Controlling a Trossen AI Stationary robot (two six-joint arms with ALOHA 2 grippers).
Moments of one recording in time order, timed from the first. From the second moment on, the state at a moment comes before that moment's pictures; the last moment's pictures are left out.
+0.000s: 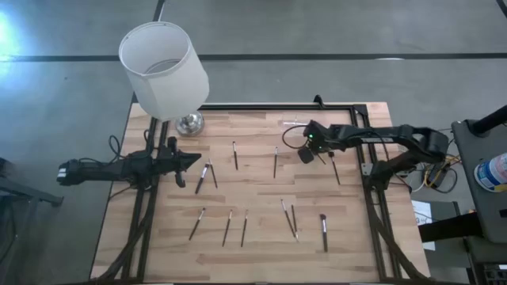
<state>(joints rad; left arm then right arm) 0.01 0.11 0.01 0.08 -0.29 -0.08 -0.43 1.38 0.68 -0.47 0.21 0.51</state>
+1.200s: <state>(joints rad) 0.01 0.12 0.01 0.08 -0.30 -0.08 -0.43 1.51 0.24 1.40 0.89 0.04</state>
